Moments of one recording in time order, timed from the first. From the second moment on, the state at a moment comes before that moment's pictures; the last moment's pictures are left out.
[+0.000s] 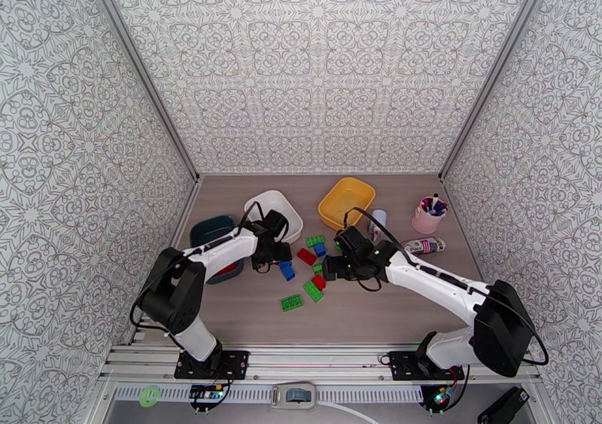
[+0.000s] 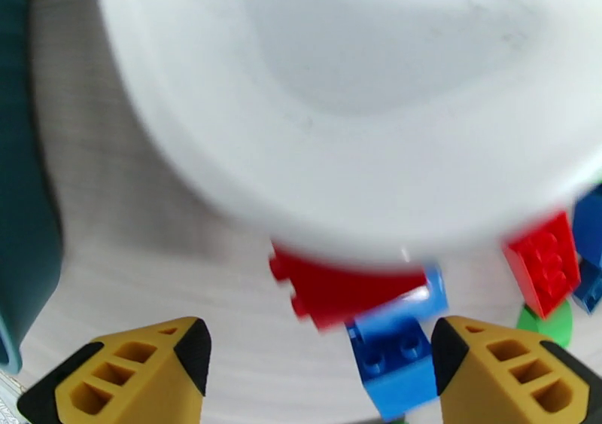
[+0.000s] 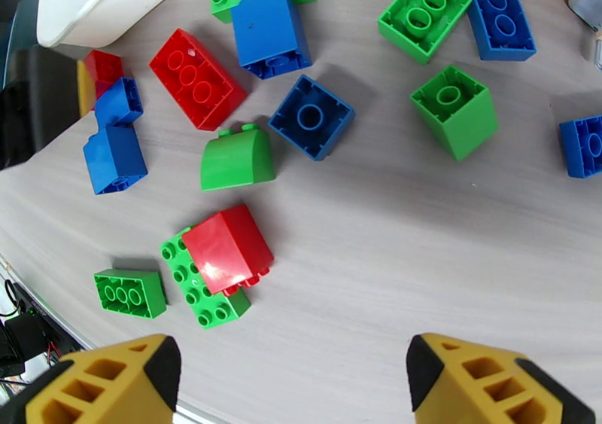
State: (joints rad) left arm -0.47 1.72 1.09 -0.71 -0.04 -0.73; right arm 0.77 1.42 1.00 -0.69 -0.03 0.67
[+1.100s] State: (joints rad) left arm -0.52 1.74 1.14 -0.70 -0.02 -0.73; right arm 0.76 1.42 1.00 -0.69 -0.03 0.66
